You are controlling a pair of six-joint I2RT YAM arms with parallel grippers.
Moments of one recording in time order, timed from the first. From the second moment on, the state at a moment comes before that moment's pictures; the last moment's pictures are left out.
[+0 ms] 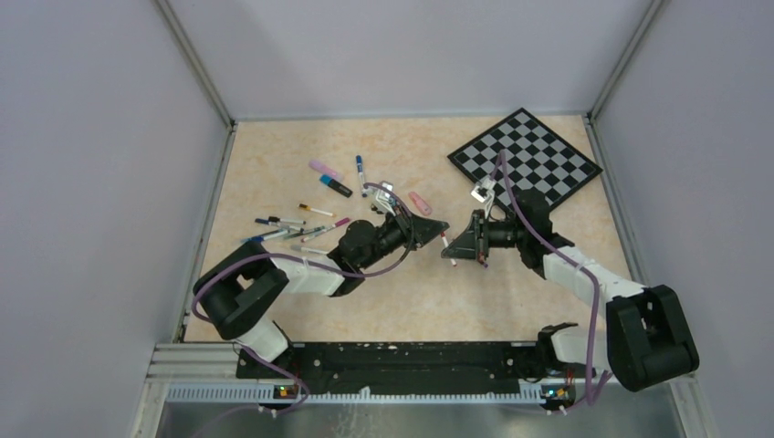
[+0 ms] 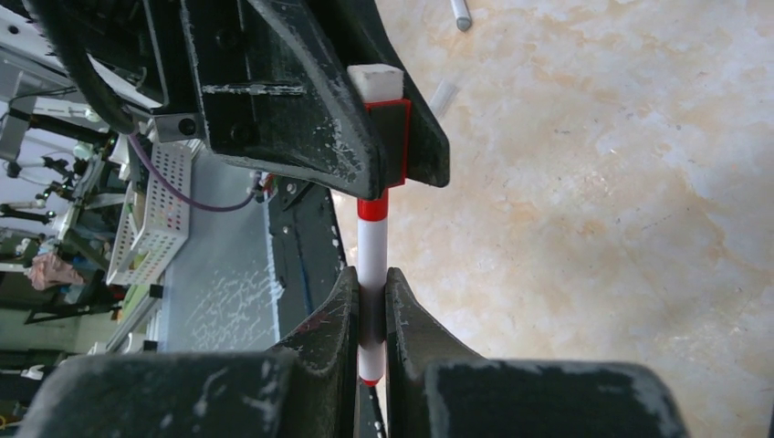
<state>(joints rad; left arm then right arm) -0.85 1.59 0.59 1.08 0.12 -1.04 0.30 1.21 0.54 0.22 -1.09 0.36</state>
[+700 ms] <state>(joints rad) -0.69 1.48 0.73 0.77 0.28 -1.02 0.33 1.25 0.61 0.34 -1.00 0.34</state>
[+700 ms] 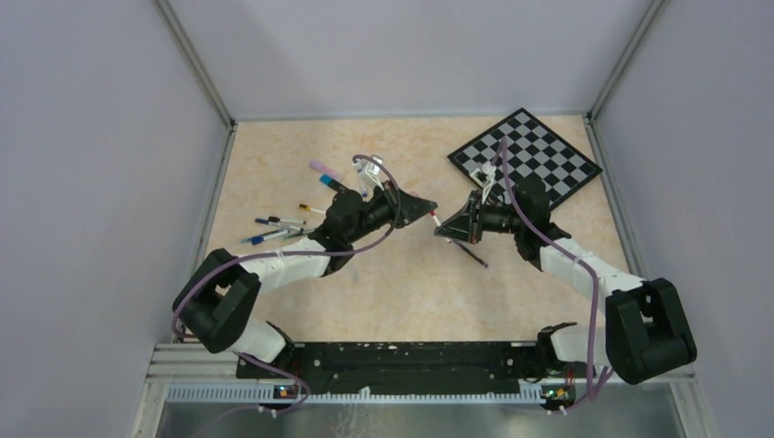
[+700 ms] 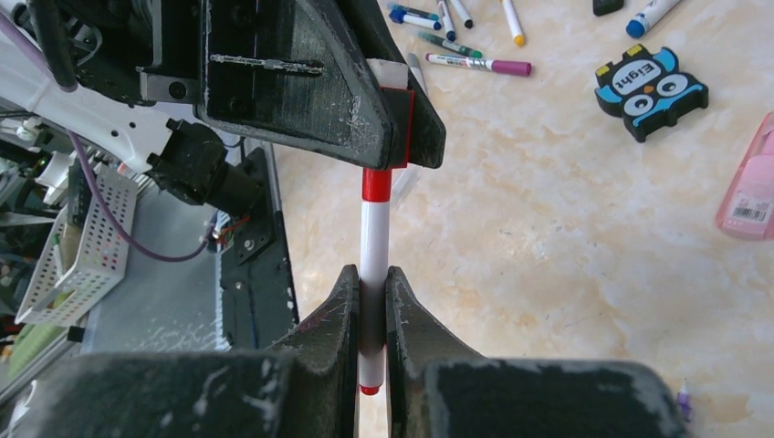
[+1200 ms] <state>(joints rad) -0.63 1.40 0.73 0.66 0.29 -1.05 0.34 1.27 0.64 0.39 -0.97 0.32</state>
